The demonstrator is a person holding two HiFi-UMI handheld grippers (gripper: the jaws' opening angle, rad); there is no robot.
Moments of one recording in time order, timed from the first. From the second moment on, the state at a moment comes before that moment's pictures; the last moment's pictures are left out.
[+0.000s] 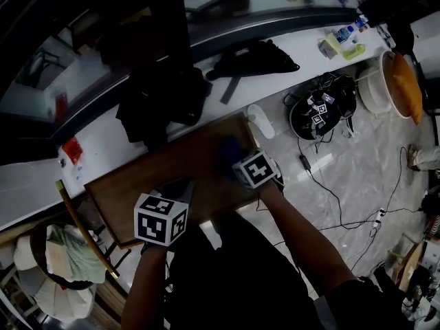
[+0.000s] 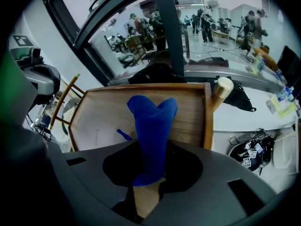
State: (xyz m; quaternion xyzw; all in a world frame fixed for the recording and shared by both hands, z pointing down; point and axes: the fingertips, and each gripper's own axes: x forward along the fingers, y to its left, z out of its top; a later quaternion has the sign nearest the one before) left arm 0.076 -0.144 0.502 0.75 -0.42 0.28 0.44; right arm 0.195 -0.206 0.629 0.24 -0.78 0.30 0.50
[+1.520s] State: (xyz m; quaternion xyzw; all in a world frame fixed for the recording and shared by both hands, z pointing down) left arm -0.289 0.161 0.465 0.61 -0.60 0.23 0.47; right arm -0.262 0.099 0.630 -0.01 -0.84 0.35 0.42
